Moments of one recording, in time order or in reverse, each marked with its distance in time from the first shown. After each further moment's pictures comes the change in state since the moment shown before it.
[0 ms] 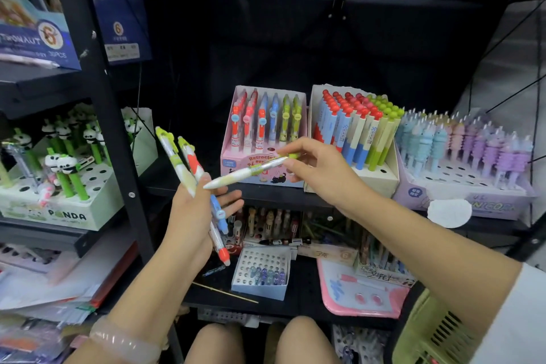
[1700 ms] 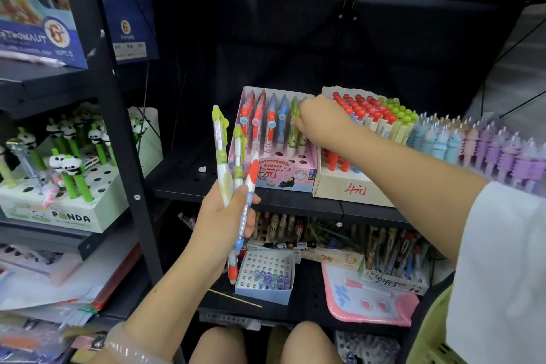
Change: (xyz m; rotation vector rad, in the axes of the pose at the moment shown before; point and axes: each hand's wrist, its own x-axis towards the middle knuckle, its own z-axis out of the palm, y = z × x) left_hand -0.006 -0.009 0.002 0.335 -0.171 0.034; right_hand 0.089 -0.029 -0.012 -1.186 -0.043 0.024
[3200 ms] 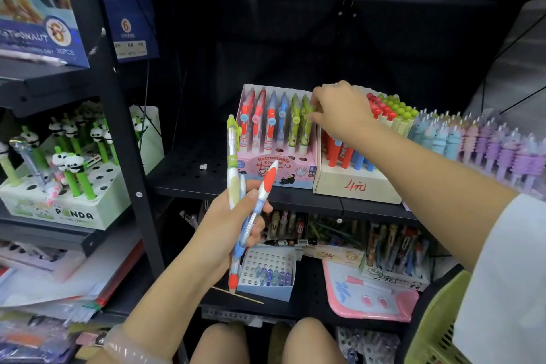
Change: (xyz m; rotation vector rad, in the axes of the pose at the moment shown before) left_hand -0.009 0.004 0.000 -0.089 -0.227 -0.079; right_hand 0.003 0.030 0.006 -0.035 0.234 -0.012
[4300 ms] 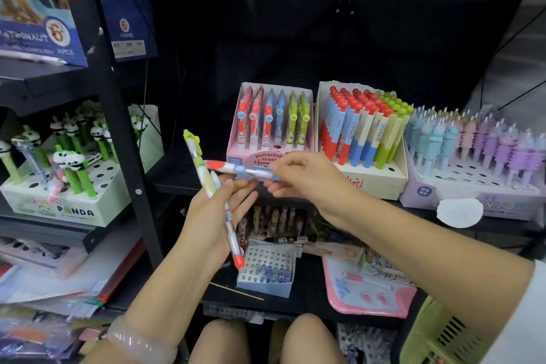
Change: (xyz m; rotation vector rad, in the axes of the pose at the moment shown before) left_hand 0.013 -0.003 -0.002 -0.392 0.232 0.063; right_hand -0.101 -0.062 0.005 1.549 -0.405 0.346
